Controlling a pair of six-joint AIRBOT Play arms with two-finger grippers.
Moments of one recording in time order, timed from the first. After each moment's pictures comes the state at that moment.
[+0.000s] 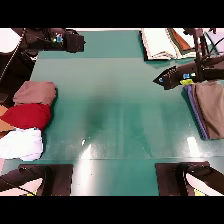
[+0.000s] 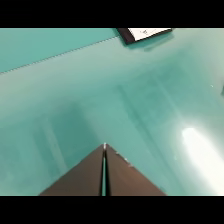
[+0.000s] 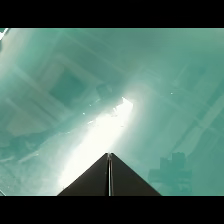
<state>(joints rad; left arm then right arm) -0.40 -1.24 1.66 1.30 -0.89 -1.53 0.23 -1.01 1.36 -1.12 1.29 1.36</state>
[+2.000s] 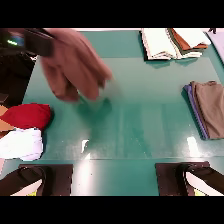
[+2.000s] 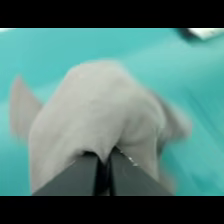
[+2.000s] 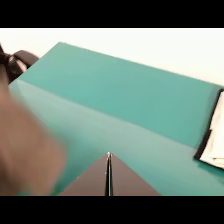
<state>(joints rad) -0.54 -1.04 1.64 1.63 -1.08 -1.57 0.11 -1.02 1.78 -1.13 1.10 1.36</state>
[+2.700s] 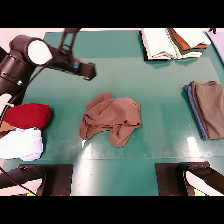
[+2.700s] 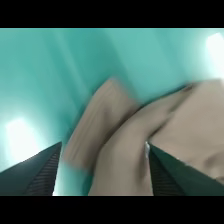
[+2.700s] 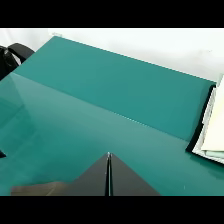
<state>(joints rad) -0.39 -1.32 1.52 1.38 -1.13 -1.60 0.07 -1.02 1.85 -1.13 1.20 1.36</state>
